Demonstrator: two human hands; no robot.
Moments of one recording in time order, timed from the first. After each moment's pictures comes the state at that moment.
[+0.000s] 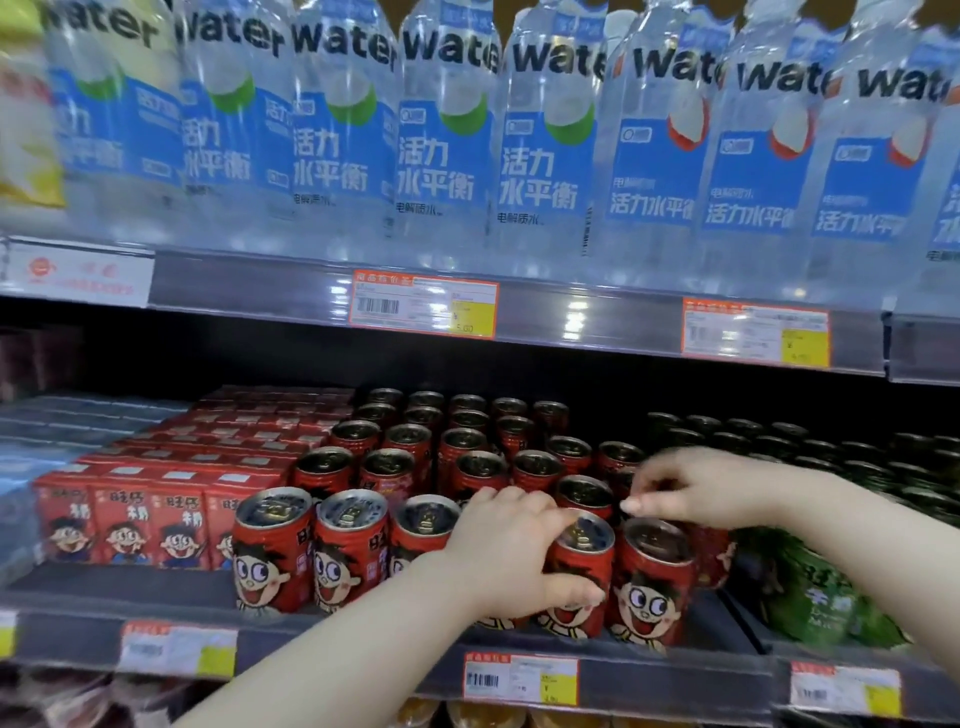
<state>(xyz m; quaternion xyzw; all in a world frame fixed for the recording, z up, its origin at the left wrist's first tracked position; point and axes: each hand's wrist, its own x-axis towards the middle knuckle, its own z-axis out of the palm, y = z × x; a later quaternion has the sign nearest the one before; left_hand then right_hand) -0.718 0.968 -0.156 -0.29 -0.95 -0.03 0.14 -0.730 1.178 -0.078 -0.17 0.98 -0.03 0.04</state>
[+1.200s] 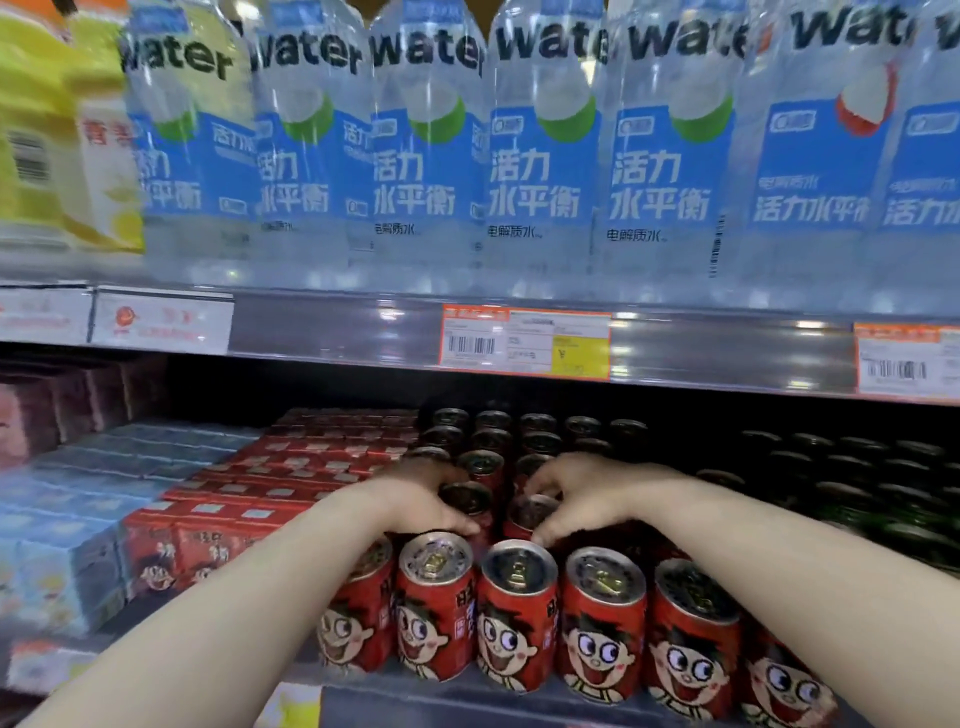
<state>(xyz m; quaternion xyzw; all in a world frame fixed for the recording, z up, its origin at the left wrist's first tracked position) -0.782 0.821 -0.113 -0.05 -0.99 -0.12 -0.03 -0.814 1.018 -0.099 -0.26 0.96 -0.07 0.06</state>
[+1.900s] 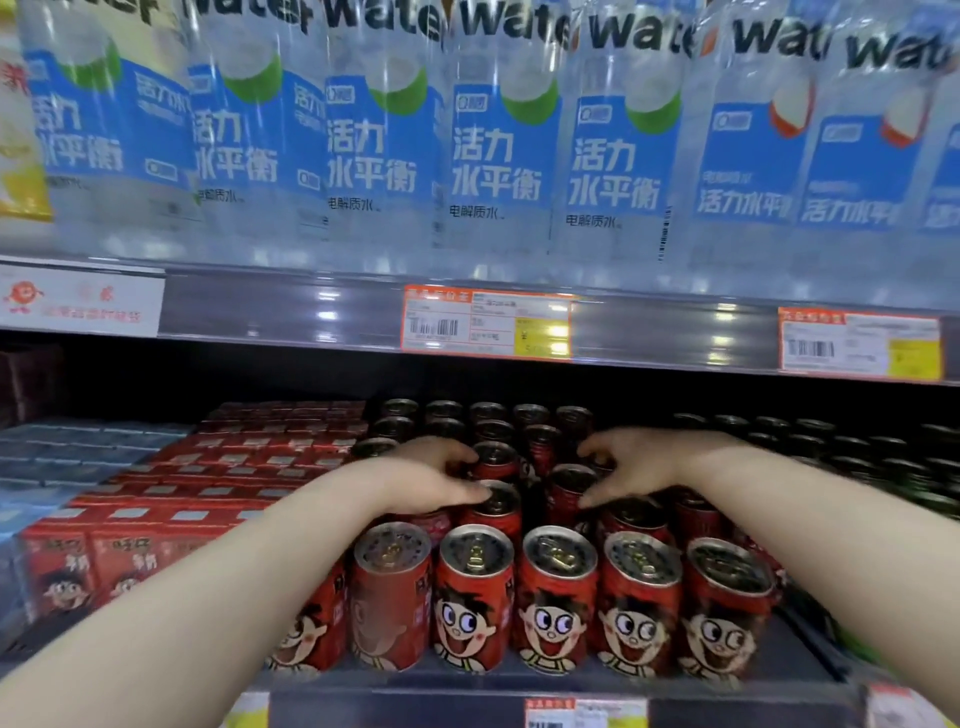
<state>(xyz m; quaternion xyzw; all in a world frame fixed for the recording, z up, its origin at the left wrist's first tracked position) -0.785 0.854 -0.104 -0.15 -0.97 -0.20 -0.03 -0.808 1.097 -0.082 -0.11 0.99 -0.03 0.08</state>
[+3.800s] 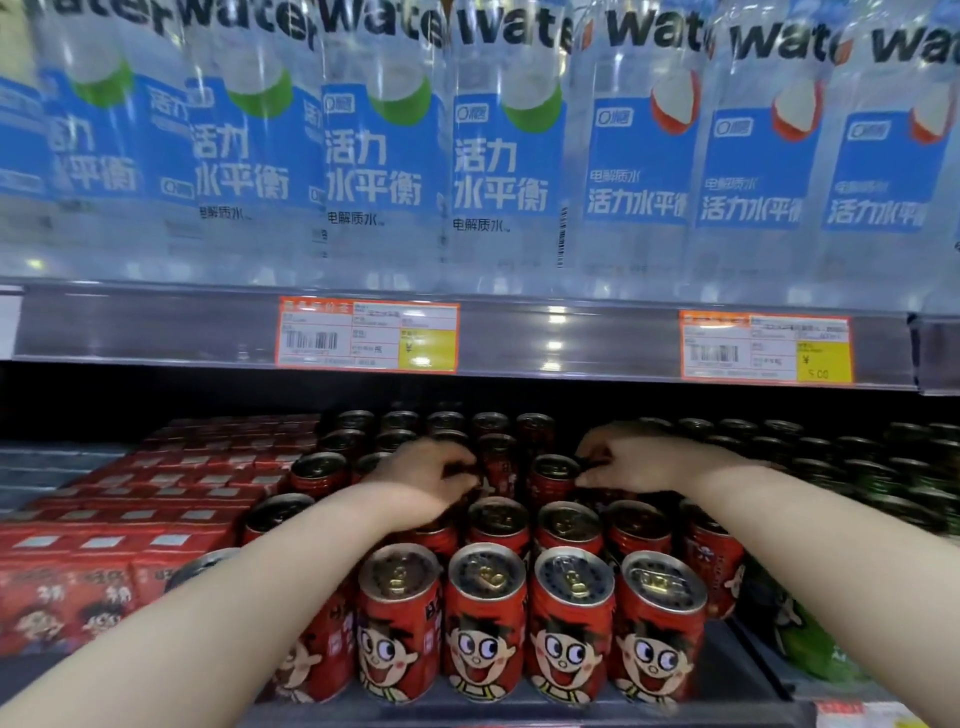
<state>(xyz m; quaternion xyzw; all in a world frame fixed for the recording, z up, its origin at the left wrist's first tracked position) -0.807 0.915 -0.116 -0.15 -0.96 -0.20 0.09 -0.822 1.160 -0.085 -0.12 0.99 -0.06 -0.01</state>
